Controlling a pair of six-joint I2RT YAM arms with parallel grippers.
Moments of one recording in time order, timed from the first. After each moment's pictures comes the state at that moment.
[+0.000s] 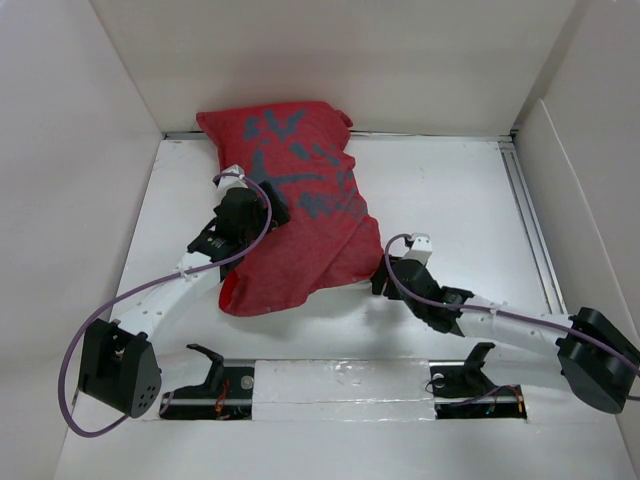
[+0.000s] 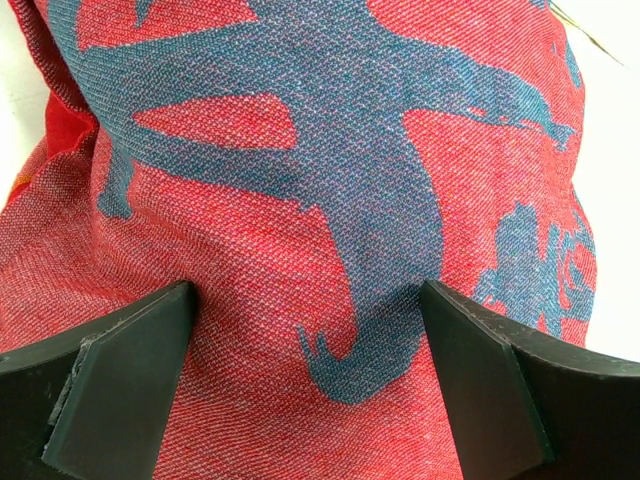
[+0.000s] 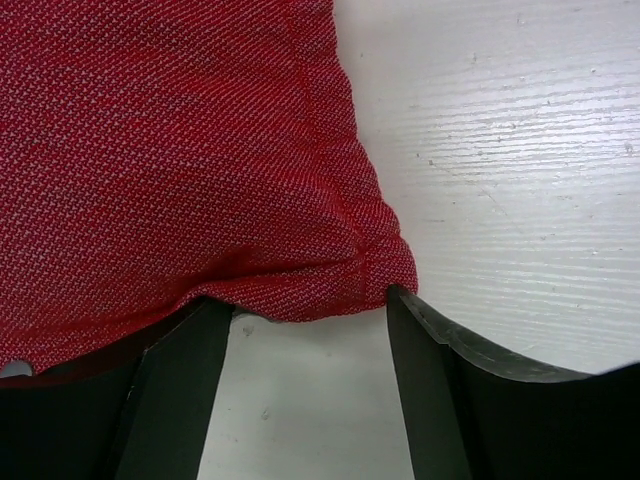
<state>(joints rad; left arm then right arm) -0.43 1.19 0.84 -0.19 -0.24 -0.72 0.86 1.13 0.45 0.03 0.50 0.76</state>
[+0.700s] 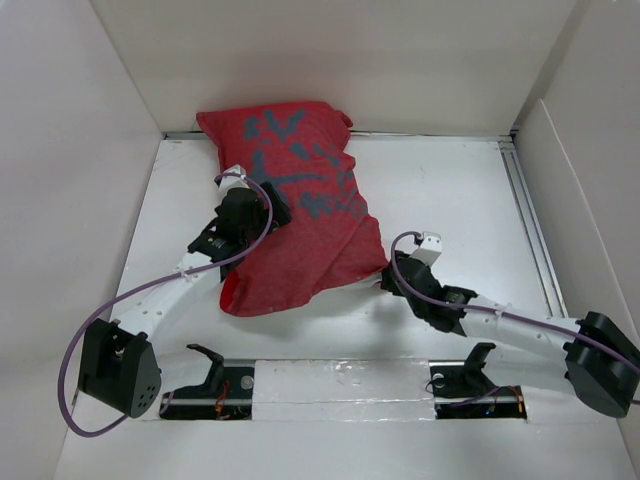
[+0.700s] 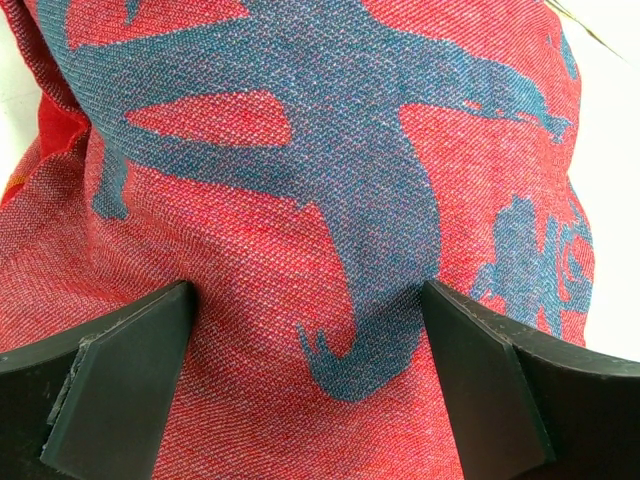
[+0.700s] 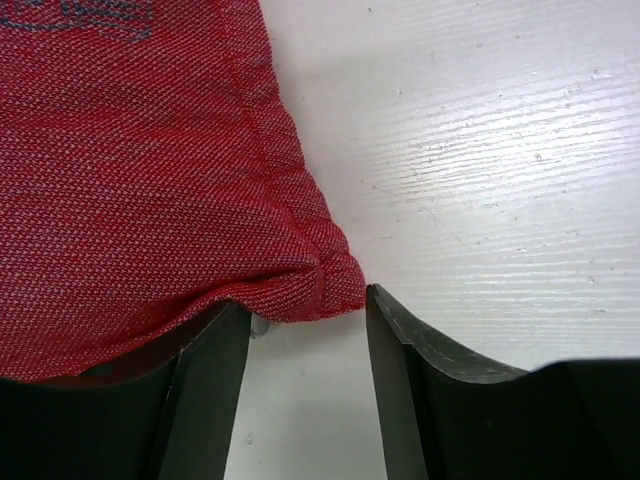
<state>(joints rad) -0.44 1.19 0.84 -0.19 -0.23 -0.71 0.88 1.10 0.47 -0.04 0.63 0.81</state>
